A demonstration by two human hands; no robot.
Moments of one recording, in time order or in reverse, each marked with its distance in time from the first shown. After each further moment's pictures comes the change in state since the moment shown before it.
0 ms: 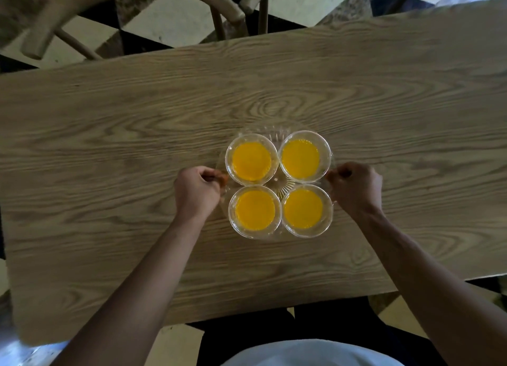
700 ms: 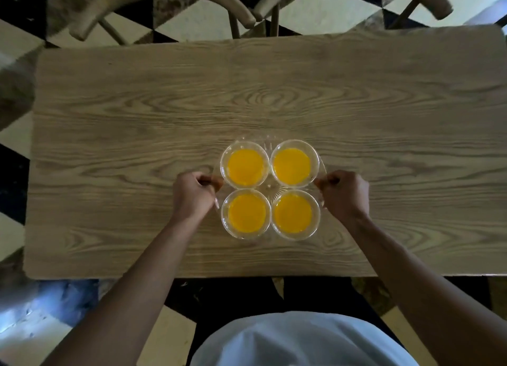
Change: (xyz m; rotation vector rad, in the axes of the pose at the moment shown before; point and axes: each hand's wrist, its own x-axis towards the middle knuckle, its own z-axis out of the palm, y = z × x) left_hand -0.075 -0.031 0.006 -0.024 0.097 -0.026; right_hand -0.033 0.028 -0.034 -0.043 -0.137 -0.091
